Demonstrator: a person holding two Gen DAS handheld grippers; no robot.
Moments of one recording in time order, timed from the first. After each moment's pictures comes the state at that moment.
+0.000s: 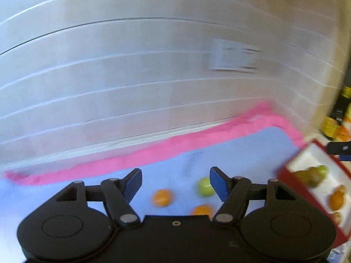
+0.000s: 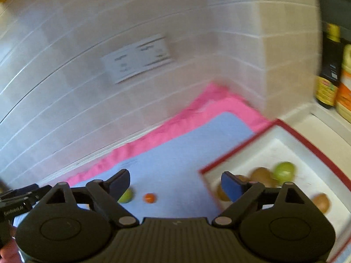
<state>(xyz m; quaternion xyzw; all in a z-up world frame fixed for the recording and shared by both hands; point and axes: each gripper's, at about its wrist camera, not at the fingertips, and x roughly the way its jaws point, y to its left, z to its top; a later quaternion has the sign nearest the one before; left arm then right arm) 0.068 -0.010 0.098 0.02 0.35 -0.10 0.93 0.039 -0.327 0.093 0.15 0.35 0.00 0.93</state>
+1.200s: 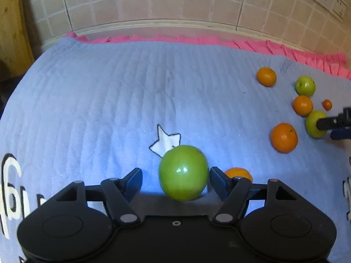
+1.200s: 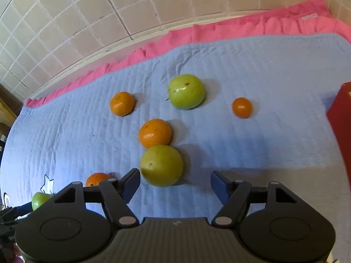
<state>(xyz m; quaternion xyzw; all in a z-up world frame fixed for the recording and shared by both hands) -0.011 0.085 -0.045 -0.03 0.50 0.05 0.87 0.106 -0.184 -0.071 0.09 0.53 0.12 0.83</state>
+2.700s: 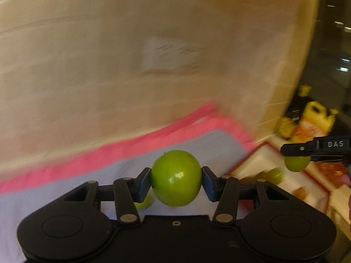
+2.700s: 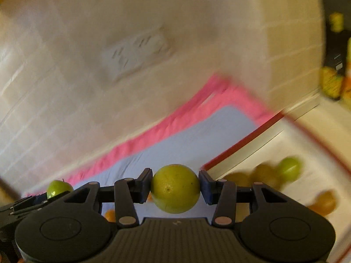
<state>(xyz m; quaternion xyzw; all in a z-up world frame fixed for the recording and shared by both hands) 0.079 -0.107 0.095 0.00 0.31 -0.28 0.91 0.024 -0.377 0.083 0.18 0.33 -0.03 0.93</state>
